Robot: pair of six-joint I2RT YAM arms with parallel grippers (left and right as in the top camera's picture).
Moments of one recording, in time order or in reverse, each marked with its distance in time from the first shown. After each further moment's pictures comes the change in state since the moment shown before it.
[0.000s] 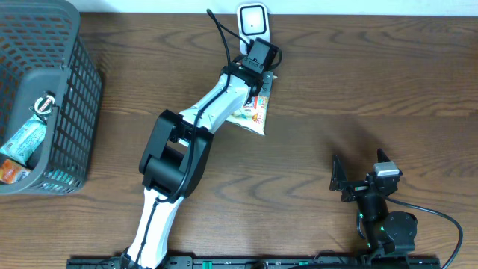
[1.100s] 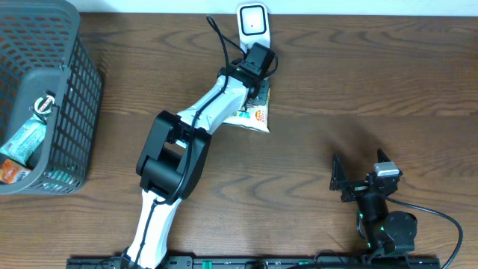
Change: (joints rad) left arm 0.004 -0.018 -0.038 -0.113 0.059 0.031; right arm 0.000 0.000 0.000 0.000 0.000 0.000
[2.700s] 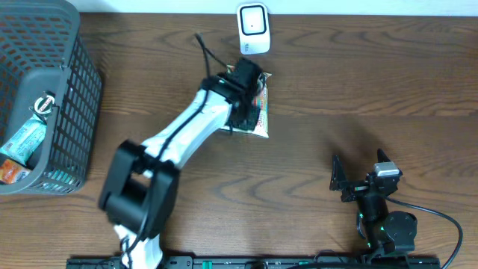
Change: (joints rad) left arm -0.002 -0.336 -0.256 -0.196 0.192 0.047; right arm 0.000 0.000 0.000 0.000 0.000 0.000
